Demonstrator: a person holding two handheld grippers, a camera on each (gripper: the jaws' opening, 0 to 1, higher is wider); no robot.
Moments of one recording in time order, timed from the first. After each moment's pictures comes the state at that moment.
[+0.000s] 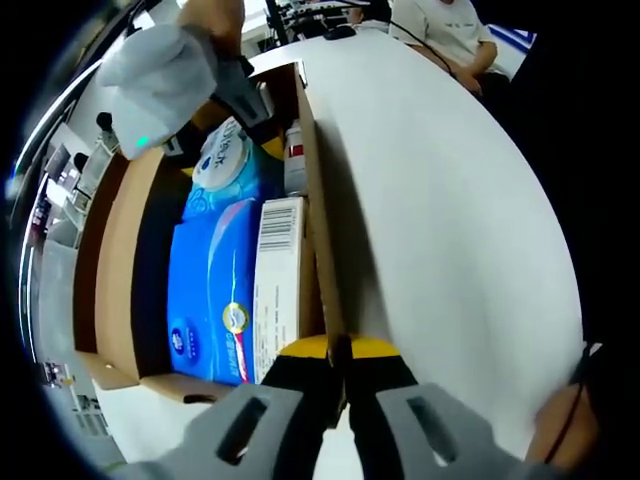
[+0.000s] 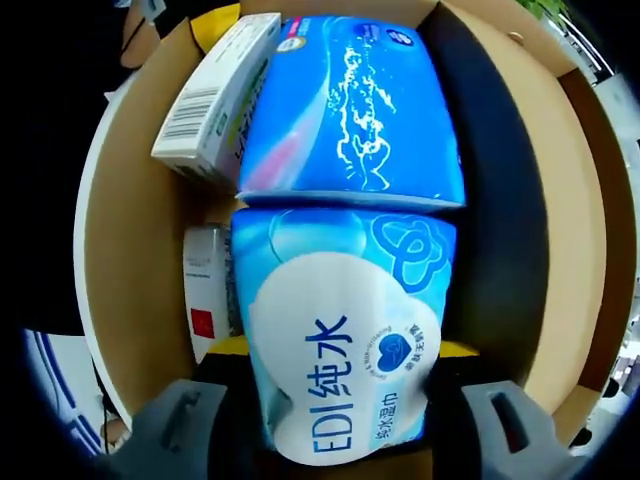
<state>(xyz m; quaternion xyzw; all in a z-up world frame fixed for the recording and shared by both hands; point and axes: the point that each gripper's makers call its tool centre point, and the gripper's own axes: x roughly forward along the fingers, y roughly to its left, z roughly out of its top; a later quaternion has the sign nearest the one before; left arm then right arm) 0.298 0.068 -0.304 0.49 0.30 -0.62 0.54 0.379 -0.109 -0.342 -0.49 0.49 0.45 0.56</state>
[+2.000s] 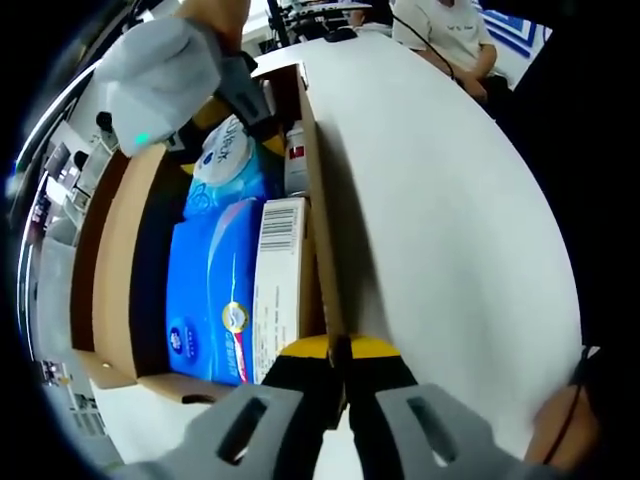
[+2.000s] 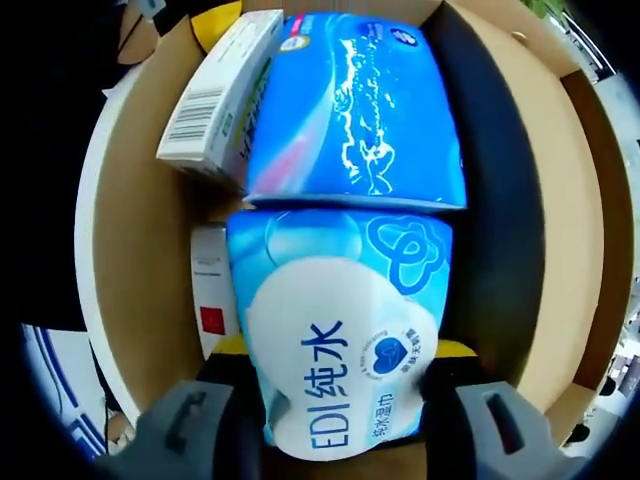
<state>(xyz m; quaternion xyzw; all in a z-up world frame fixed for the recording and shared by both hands) 0.301 0.068 -0.305 0.48 0.30 -0.62 0.54 0.360 -0.104 -0.335 -0.49 0.50 0.44 0.55</state>
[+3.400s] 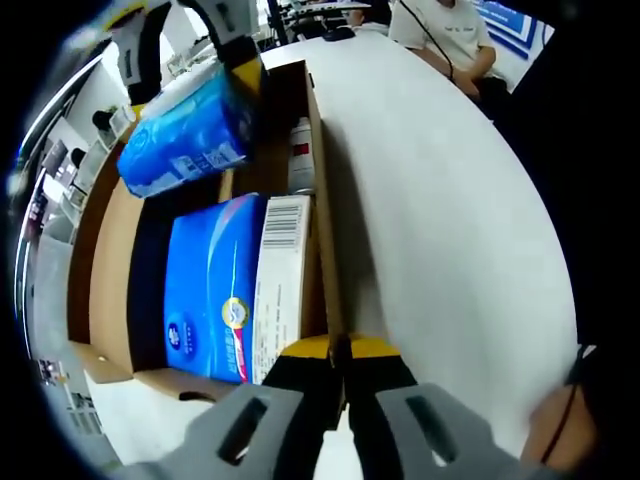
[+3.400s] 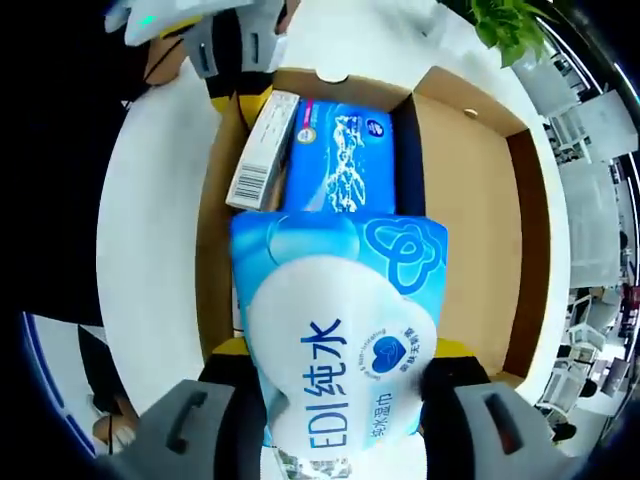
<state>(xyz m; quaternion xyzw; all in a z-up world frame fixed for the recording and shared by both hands) 0.297 0.072 -0.305 0.48 0.31 -0.62 0.53 0.371 -0.102 -0.248 -0.52 0.45 0.43 0.59</state>
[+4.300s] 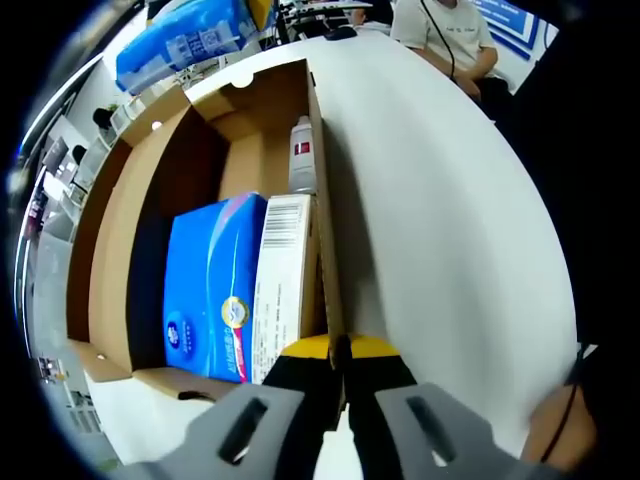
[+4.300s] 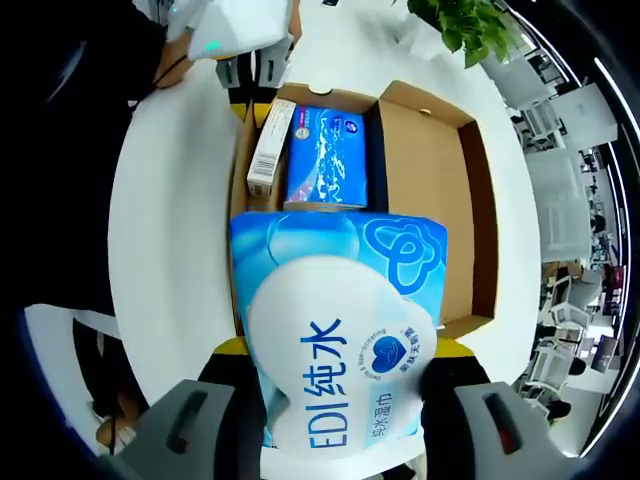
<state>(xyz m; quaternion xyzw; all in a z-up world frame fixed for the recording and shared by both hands) 0.297 0.072 -0.307 0.48 0.32 -0.62 0.54 0.343 -0.152 -0.185 -0.53 0.44 0.38 0.62</state>
